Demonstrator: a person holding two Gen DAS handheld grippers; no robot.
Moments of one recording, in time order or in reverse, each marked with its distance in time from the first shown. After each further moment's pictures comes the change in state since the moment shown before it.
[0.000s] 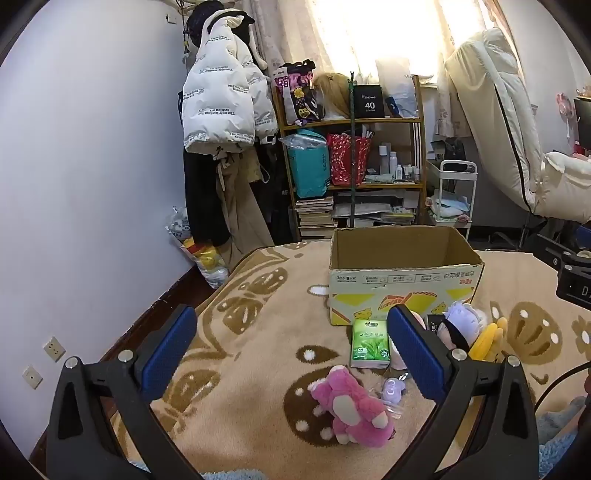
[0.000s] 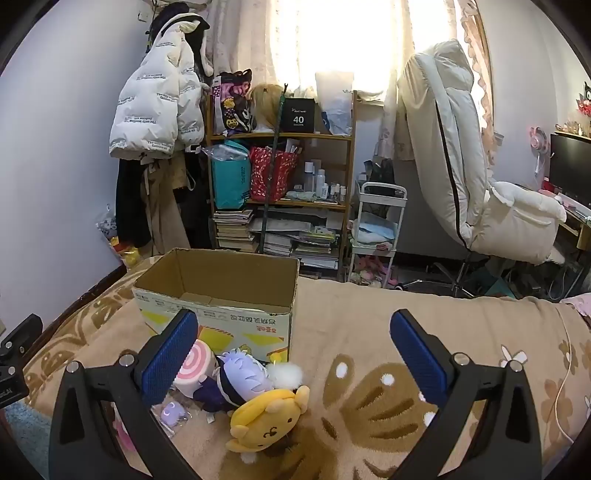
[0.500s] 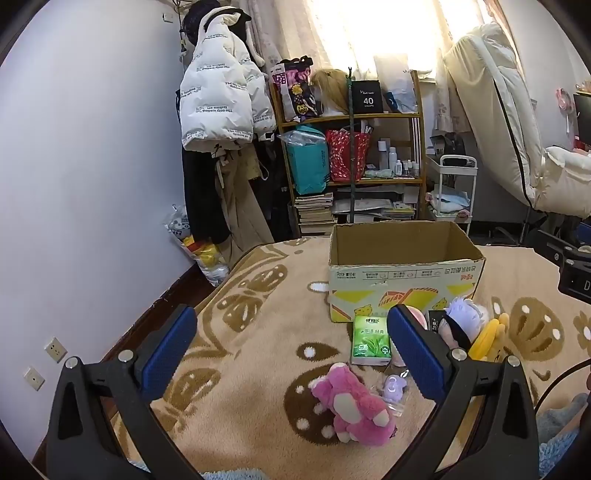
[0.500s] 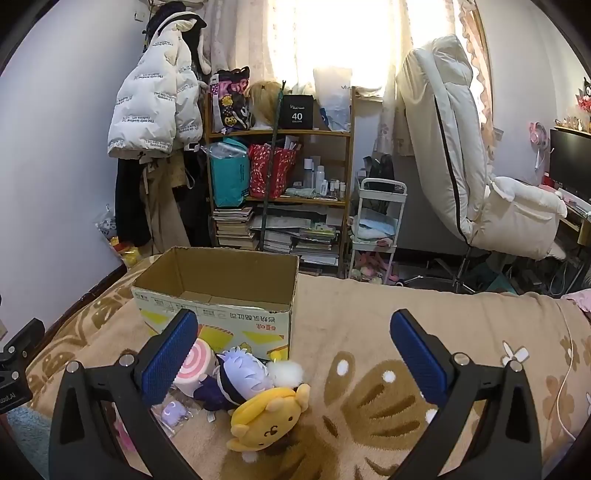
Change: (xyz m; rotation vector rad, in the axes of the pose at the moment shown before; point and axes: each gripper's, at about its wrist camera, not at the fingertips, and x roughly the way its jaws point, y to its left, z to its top) left arm 0.002 -0.004 -0.002 0.006 0.003 0.000; right arm 0.002 0.000 -0.002 0.010 0.003 0.006
